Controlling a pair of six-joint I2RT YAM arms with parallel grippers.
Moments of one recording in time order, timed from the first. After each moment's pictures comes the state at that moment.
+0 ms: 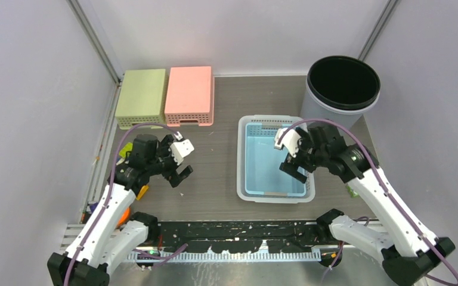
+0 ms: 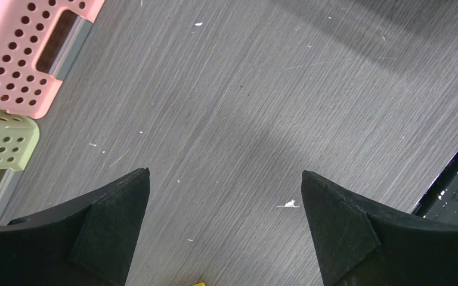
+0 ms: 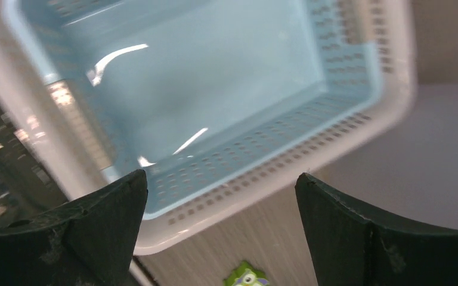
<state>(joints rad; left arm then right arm) -0.29 0.79 0.72 -0.66 0.40 0.61 0.50 0.96 1.09 -1.06 -0.22 -0.66</state>
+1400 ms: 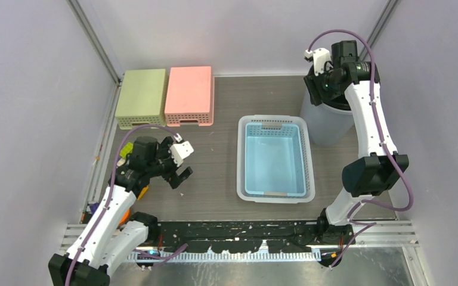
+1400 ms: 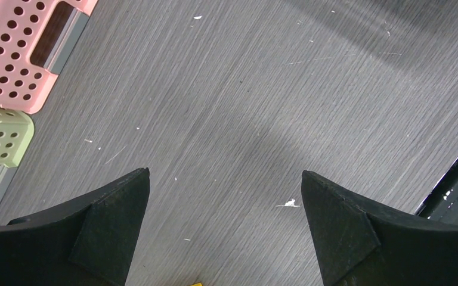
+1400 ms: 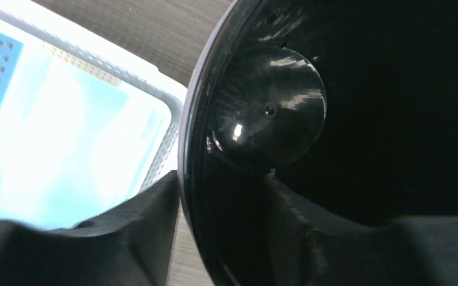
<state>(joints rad) -0.29 0.79 0.68 -0.64 0.40 0.61 0.04 1.69 1.94 -1.15 -0.09 -0.42</state>
